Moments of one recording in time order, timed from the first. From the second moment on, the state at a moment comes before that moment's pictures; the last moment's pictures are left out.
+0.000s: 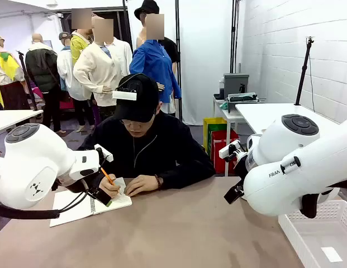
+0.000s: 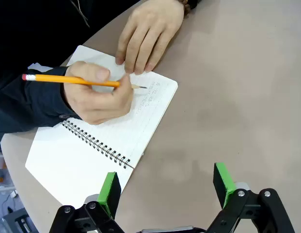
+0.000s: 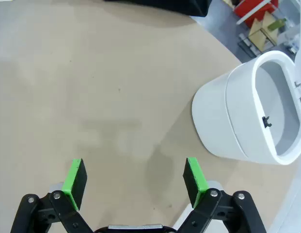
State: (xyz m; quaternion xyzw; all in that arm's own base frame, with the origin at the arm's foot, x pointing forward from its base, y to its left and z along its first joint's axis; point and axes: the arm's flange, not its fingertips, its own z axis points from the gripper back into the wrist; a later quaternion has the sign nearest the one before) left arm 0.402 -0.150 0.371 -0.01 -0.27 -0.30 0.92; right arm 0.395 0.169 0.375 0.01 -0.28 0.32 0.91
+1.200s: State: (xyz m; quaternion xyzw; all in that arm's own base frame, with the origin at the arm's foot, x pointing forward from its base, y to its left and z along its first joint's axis) left arm 0.402 -0.151 0.371 -0.01 -0.27 -0.30 0.92; right arm 0.395 0.169 0.375 0.01 -0.28 0.32 0.91
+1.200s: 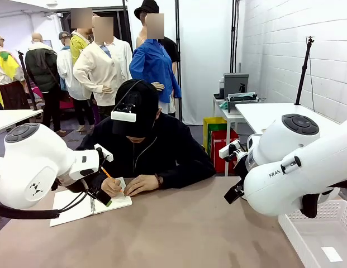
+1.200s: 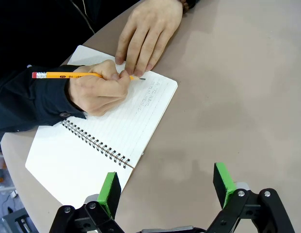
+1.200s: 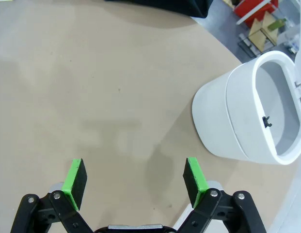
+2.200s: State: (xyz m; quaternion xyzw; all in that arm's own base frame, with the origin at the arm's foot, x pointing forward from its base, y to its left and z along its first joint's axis) left arm 0.392 -0.162 0.396 -0.03 -0.25 -0.29 0.92; right arm 0.392 0.185 0.381 0.03 -0.26 0.30 0.92
